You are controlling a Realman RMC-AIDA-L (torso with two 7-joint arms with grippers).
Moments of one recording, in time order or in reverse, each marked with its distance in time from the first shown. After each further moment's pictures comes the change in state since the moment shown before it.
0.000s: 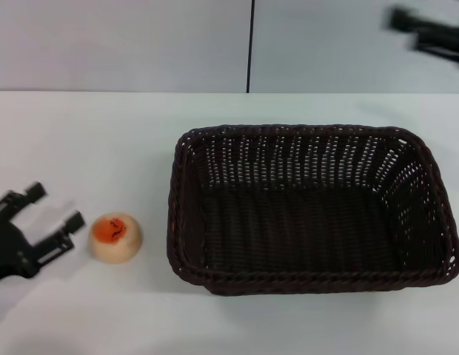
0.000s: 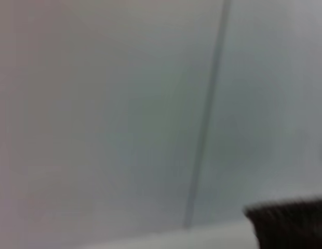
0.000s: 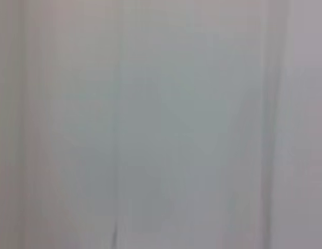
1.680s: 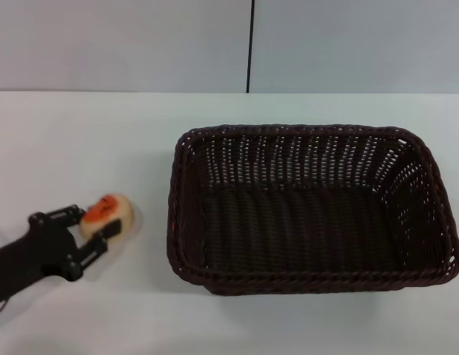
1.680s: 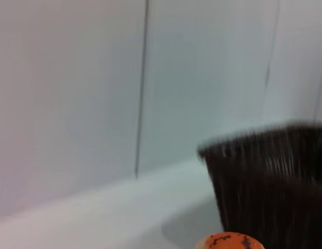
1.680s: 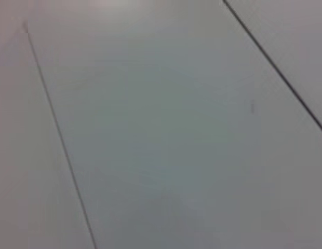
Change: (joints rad) left arm -0.047 -0.006 0.304 0.024 -0.125 -0.126 -0.012; right arm -0.106 -0.010 0.350 0.854 0.486 -0.428 -0.371
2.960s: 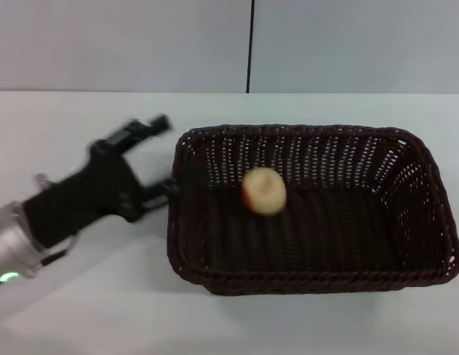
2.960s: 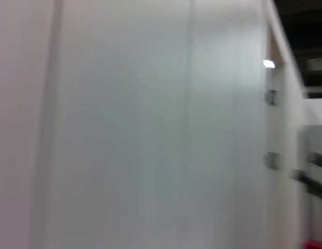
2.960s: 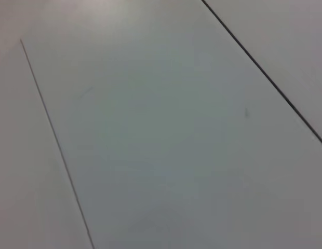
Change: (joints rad) left arm -0.200 -0.001 0.005 -0.212 -0.095 0.211 0.072; right arm 0.003 0.003 0.024 0.093 0.004 -0.063 -0.027
